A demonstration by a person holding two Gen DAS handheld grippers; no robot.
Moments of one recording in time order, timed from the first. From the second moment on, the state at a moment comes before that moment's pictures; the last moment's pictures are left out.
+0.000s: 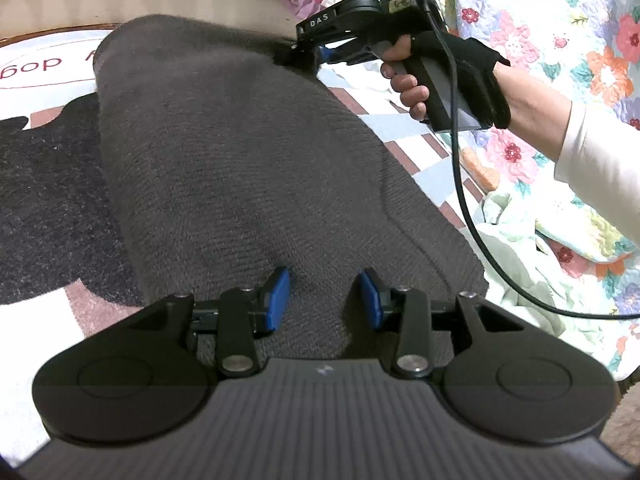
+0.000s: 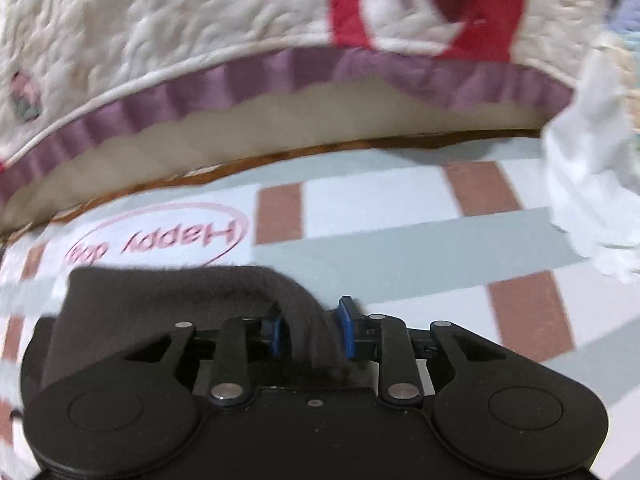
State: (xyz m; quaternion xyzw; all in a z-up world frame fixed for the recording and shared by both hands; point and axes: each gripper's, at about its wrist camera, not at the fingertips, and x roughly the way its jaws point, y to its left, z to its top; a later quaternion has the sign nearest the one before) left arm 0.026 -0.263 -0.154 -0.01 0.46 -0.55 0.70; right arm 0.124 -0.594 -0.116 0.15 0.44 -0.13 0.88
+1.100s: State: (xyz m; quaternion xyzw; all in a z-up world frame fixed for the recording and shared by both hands) left arm 0.116 -0.199 -0.176 -0.18 0.51 -0.43 0.72; right arm -0.007 -0.618 -0.137 0.33 0.40 -0.11 0.85
